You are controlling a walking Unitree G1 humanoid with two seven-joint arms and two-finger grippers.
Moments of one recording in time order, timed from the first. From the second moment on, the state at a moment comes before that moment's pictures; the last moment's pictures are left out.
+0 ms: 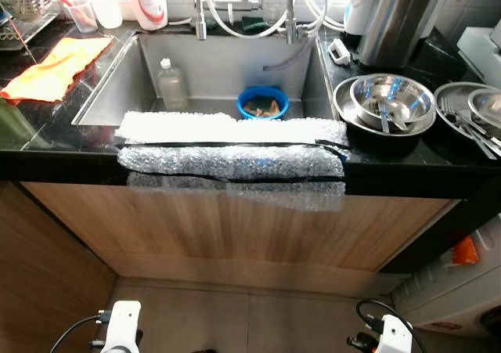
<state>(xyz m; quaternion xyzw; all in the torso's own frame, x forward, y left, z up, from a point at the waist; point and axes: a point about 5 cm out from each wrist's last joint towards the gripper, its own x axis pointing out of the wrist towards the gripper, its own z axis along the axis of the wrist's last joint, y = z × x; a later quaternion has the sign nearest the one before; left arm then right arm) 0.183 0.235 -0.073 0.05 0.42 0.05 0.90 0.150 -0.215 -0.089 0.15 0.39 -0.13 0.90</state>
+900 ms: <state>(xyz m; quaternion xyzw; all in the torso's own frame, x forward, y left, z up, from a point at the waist) 0.195 0.234 -0.066 0.09 0.40 0.04 0.91 0.152 -0.209 -0.089 0.15 0.39 -0.12 0.90</state>
